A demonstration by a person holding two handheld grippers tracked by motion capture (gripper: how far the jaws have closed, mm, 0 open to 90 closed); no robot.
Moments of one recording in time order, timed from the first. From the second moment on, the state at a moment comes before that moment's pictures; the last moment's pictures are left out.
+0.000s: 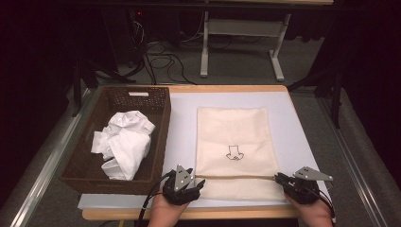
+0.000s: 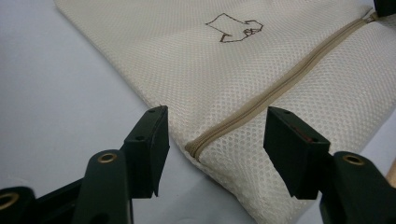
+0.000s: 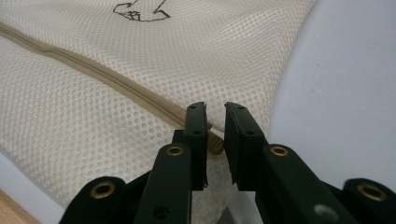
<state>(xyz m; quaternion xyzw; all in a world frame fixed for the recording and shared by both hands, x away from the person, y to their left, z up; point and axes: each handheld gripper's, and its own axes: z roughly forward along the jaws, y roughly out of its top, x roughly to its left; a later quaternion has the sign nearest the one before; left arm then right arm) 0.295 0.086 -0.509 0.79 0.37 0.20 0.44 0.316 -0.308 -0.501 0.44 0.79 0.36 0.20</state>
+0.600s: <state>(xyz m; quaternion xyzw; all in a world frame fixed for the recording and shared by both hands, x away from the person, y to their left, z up) 0.295 0.085 -0.509 0.80 0.37 0.20 0.44 0.310 -0.291 -0.499 0.41 0.81 0.38 0.20</state>
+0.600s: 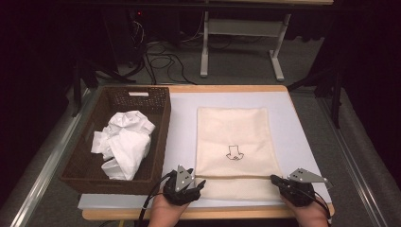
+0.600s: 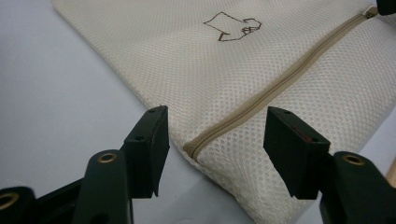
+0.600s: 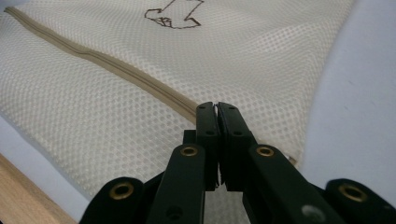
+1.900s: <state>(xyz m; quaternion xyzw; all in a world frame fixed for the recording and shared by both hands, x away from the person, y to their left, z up) 0.296 0.085 -0.509 0.80 0.37 0.20 0.44 0.312 -0.302 -0.502 0.44 0.80 0.38 0.17</state>
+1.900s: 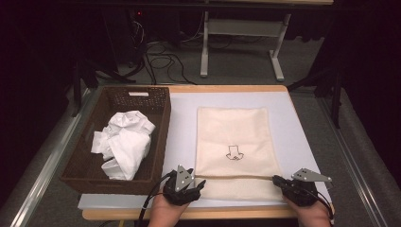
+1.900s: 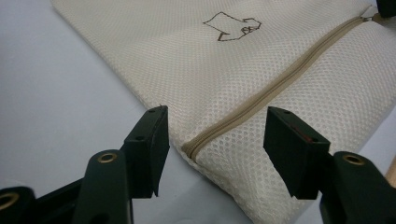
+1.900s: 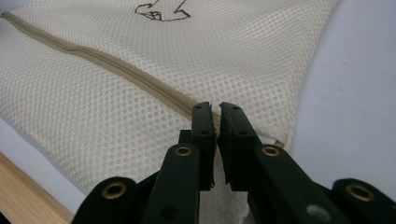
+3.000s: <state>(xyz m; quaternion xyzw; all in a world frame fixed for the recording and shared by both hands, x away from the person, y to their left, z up) 0.294 0.089 -0.509 0.78 0.37 0.20 0.46 0.322 -0.323 -0.512 0.49 0.77 0.36 0.17</state>
